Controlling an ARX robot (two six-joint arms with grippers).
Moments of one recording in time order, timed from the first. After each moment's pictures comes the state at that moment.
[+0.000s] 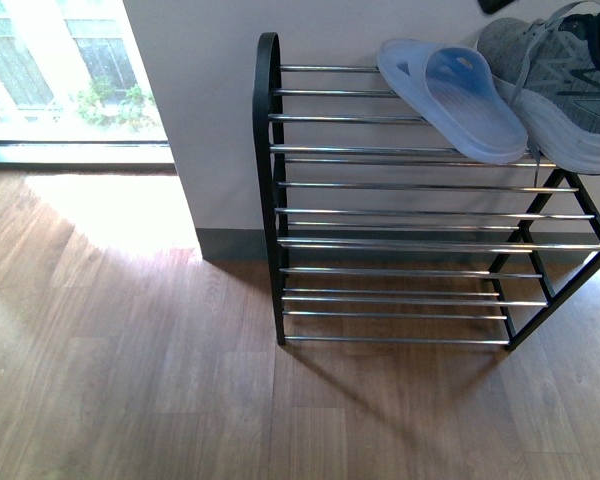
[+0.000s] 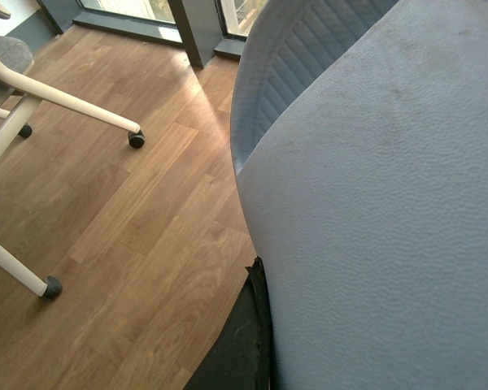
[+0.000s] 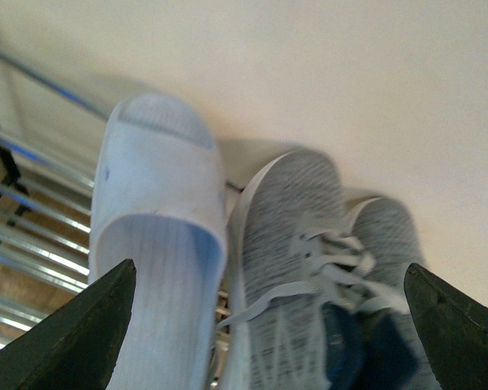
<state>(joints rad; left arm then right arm) 0.29 0.73 0.11 0.21 -0.21 0.06 0.23 1.97 1.43 0.04 0.23 -0.44</state>
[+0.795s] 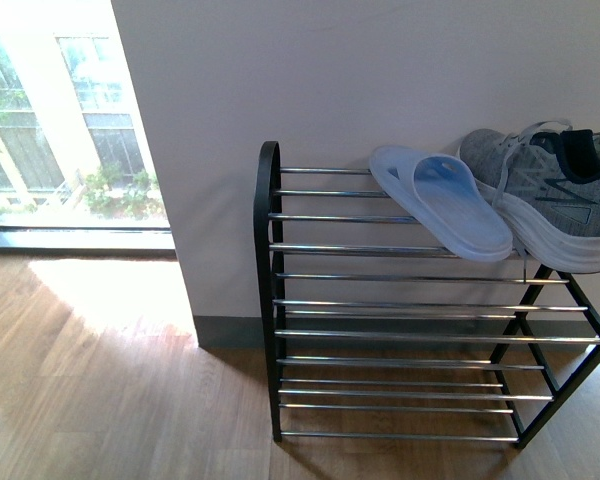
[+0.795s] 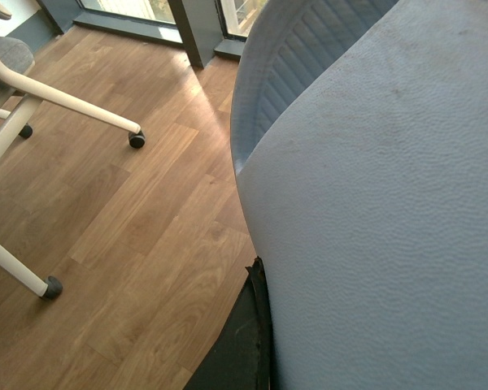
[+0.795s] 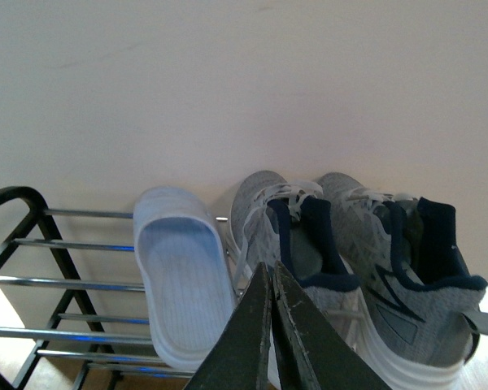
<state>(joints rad) 0.29 0.73 0.11 0.21 -0.21 0.06 0.07 1.36 0.31 1.05 0.07 -0.01</state>
